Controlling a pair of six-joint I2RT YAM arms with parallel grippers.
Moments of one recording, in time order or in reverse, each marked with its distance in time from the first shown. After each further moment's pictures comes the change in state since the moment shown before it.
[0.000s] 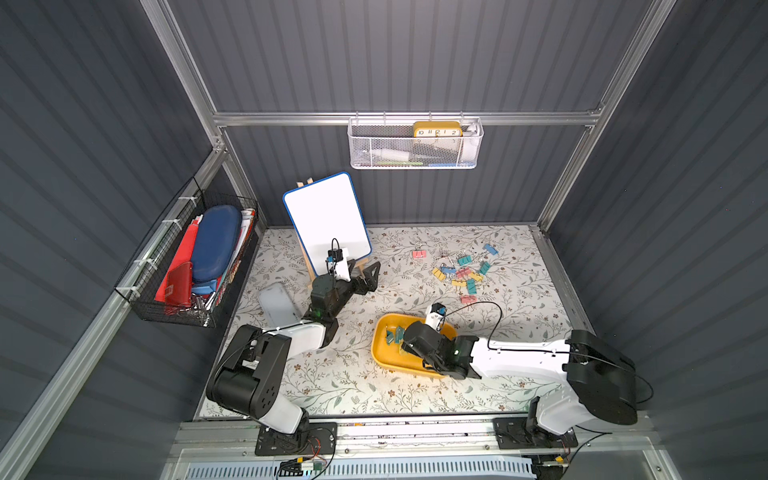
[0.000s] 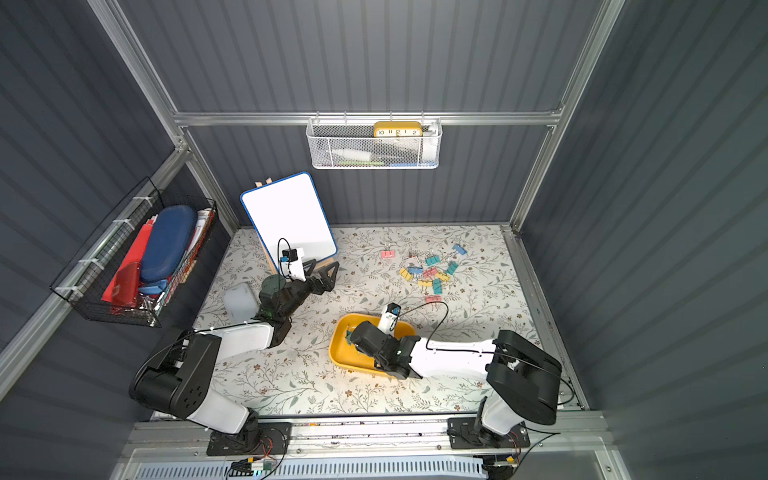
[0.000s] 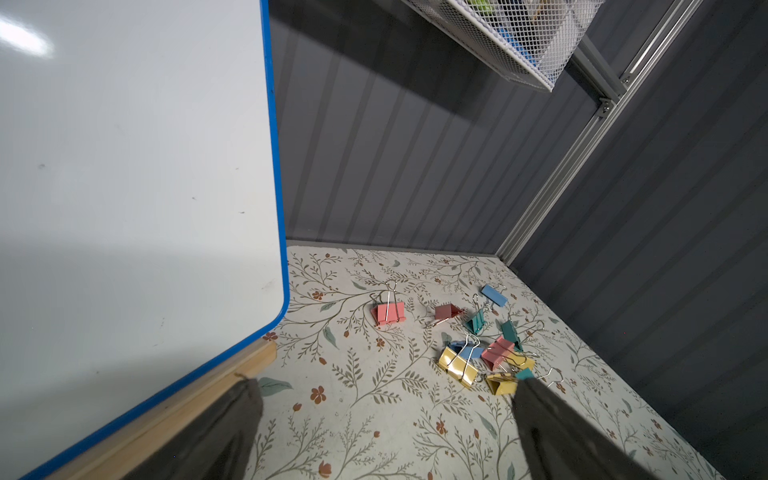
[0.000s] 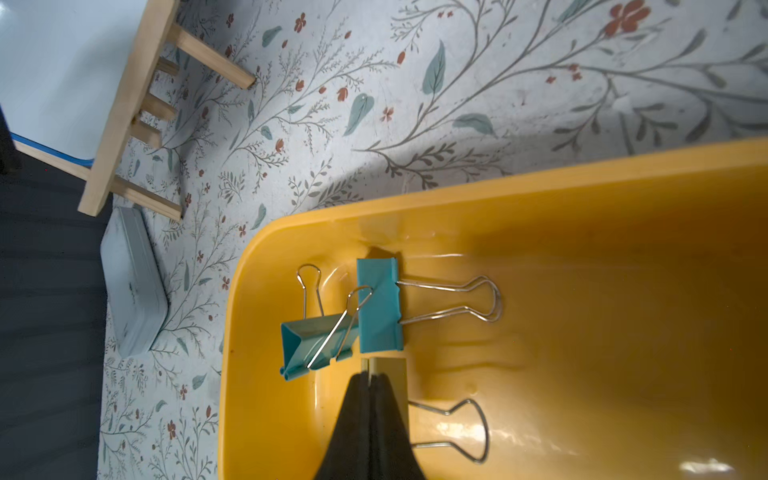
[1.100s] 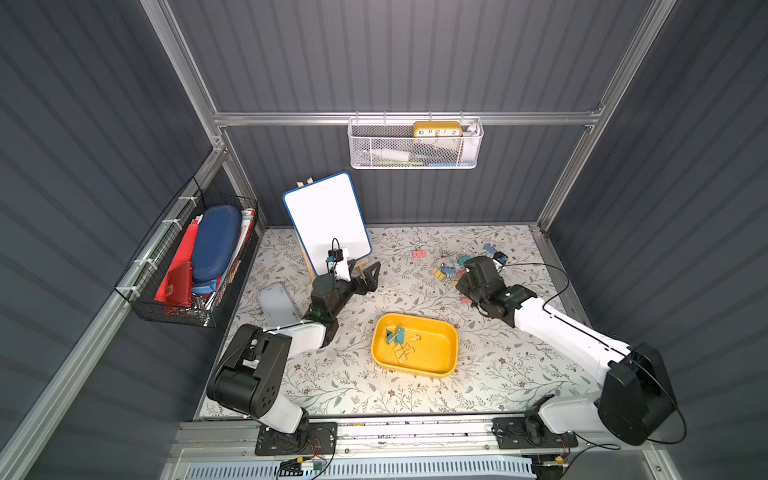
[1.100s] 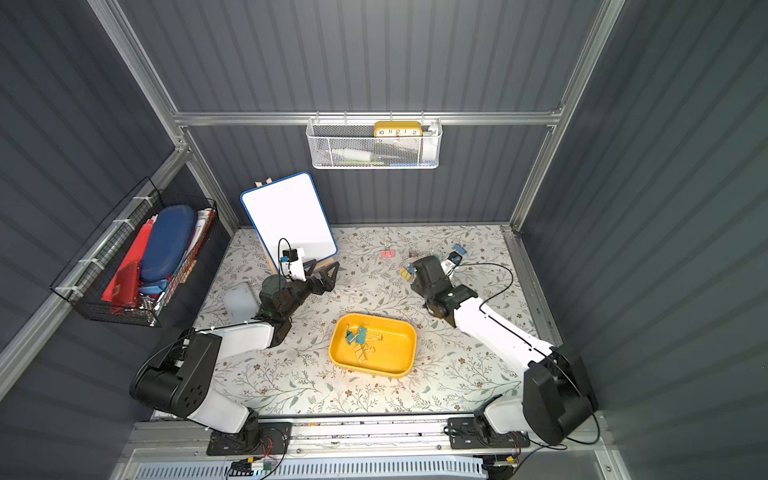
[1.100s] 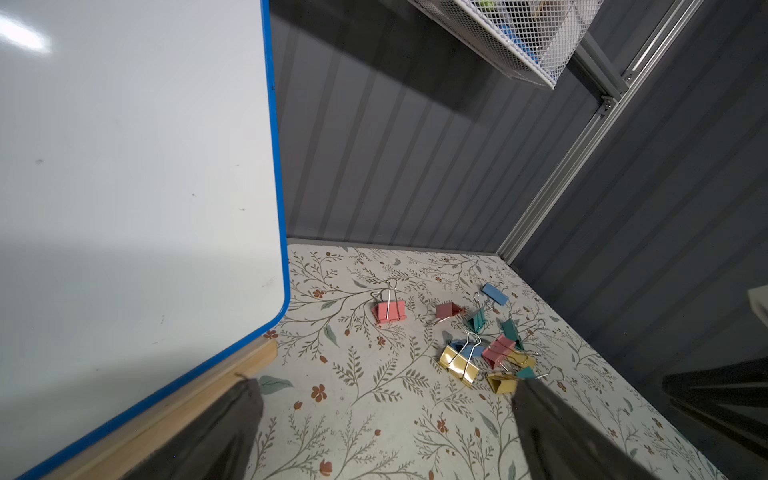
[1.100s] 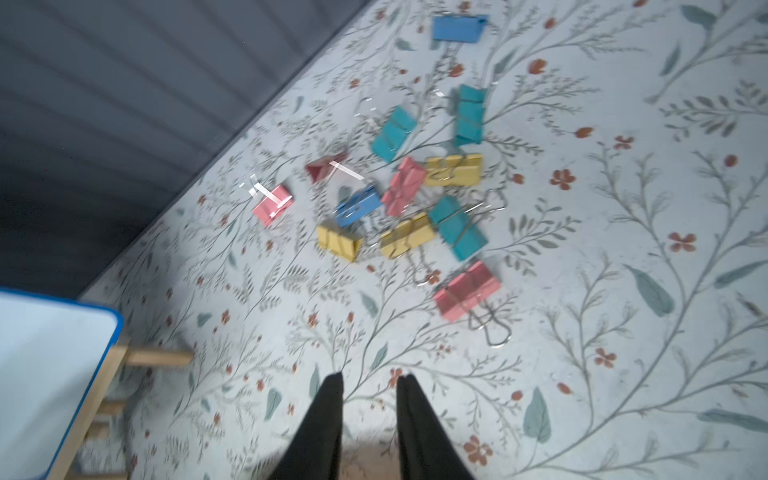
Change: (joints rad) left arm 0.000 0.003 0.000 0.000 0.000 0.001; right arm -0.656 -0.146 0.178 -0.280 -0.111 -0.305
